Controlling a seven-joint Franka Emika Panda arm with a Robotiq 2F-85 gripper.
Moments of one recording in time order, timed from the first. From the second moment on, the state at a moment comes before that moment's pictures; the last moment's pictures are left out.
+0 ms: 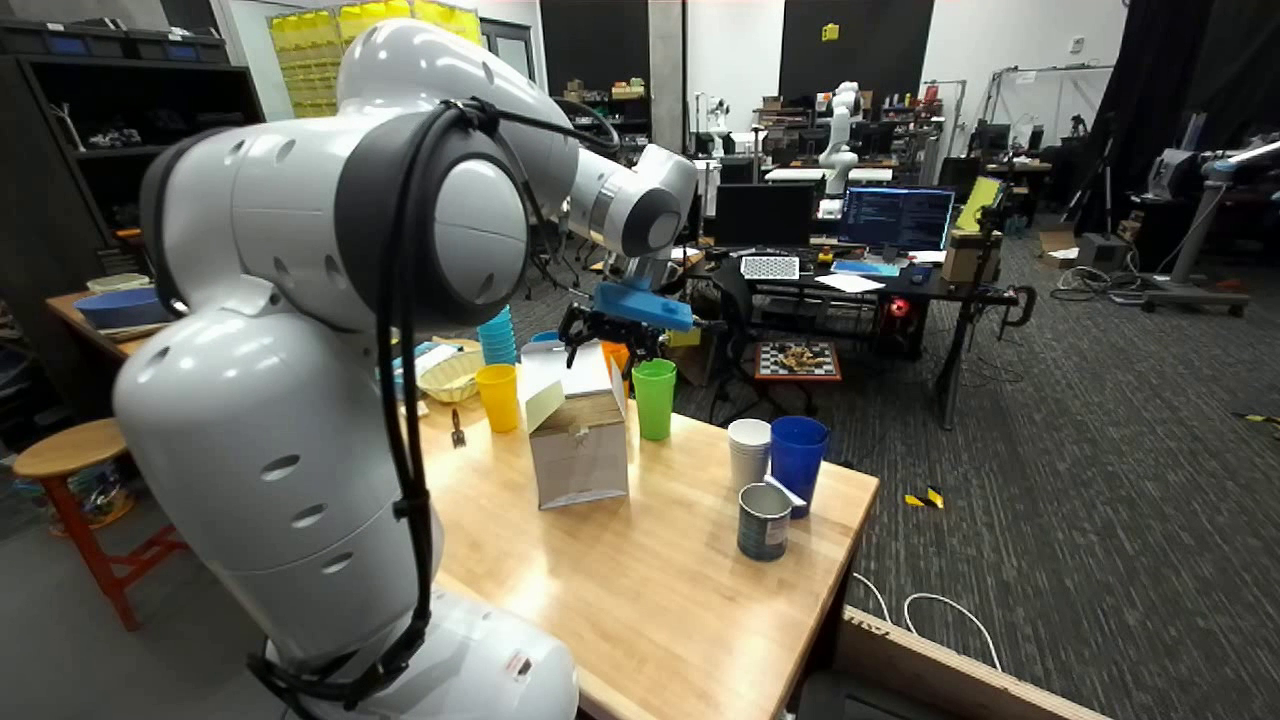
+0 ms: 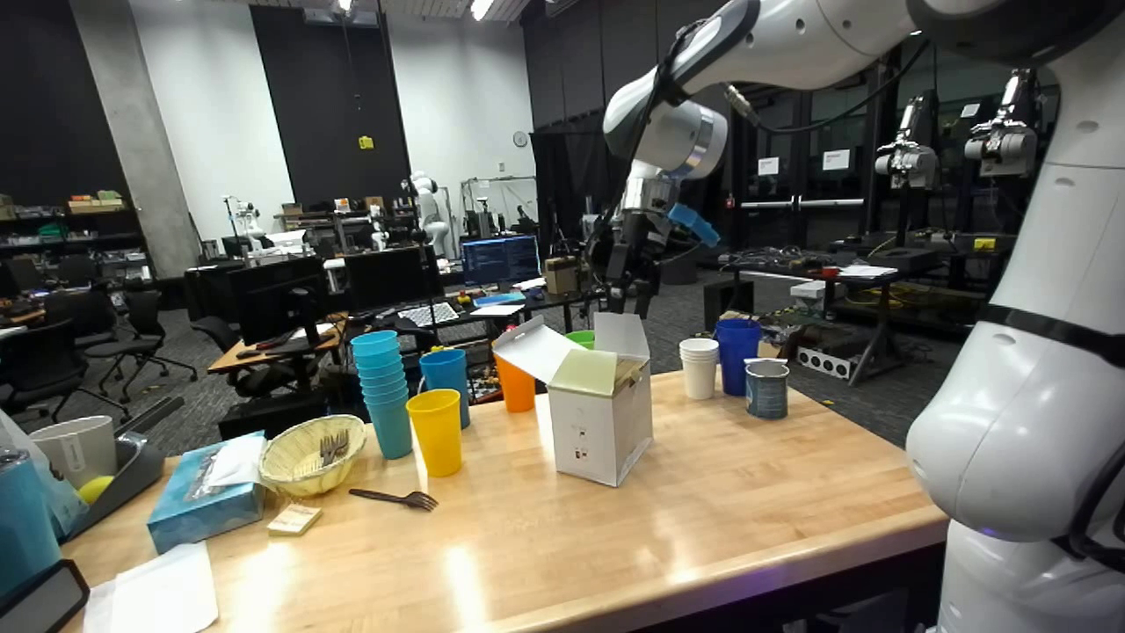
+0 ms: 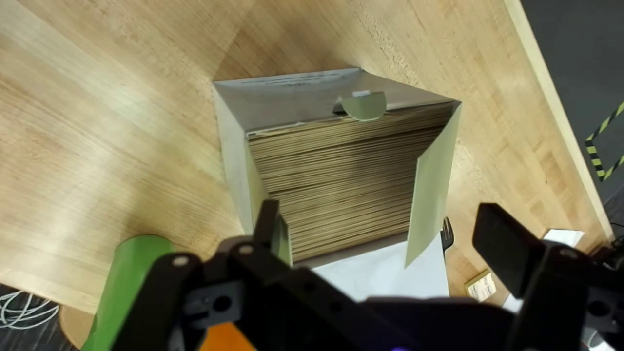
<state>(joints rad) 0.18 -0.16 -0.01 -2.07 0.37 1.80 -0.67</state>
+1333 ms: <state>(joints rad) 0.16 -0.16 0.00 -2.06 0.36 1.77 -0.67</state>
